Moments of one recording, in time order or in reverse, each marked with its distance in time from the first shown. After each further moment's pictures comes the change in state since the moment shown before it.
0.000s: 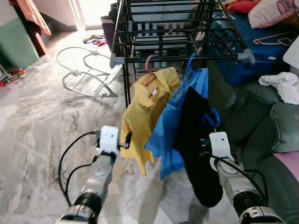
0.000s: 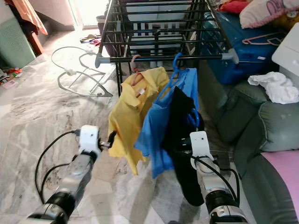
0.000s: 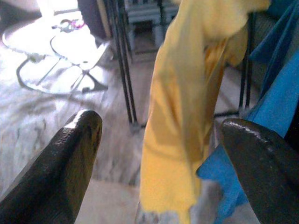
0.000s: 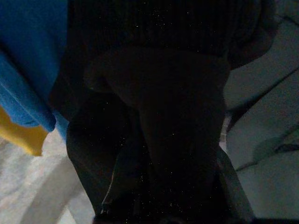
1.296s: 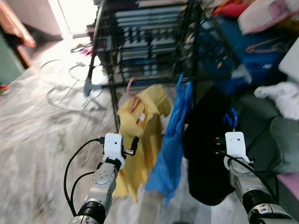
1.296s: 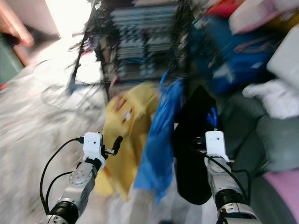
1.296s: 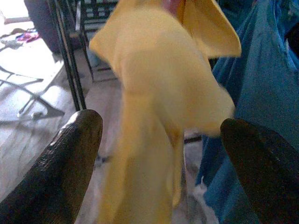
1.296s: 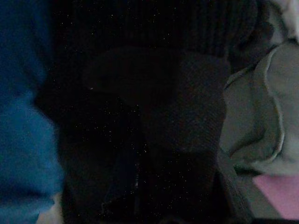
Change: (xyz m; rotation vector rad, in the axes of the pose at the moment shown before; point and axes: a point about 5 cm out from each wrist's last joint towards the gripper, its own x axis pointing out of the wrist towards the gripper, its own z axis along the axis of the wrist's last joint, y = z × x) left arm -0.007 -0.020 -0.002 -0.064 -0.037 -0.099; right arm 0.000 -0.034 -0.004 0.007 0.030 -0.201
